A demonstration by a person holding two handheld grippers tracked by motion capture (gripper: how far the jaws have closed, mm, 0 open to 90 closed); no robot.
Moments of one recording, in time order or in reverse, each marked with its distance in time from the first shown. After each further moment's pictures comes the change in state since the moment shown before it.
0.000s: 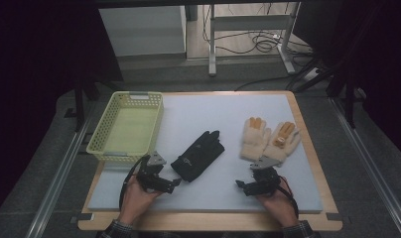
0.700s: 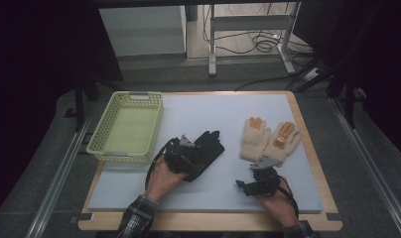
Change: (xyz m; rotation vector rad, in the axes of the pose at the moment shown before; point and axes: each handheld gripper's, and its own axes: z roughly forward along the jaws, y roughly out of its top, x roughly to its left) left arm -0.010 0.069 0.062 0.081 -0.012 0.049; right arm 0.000 0.000 0.000 -0.001 0.000 -0.001
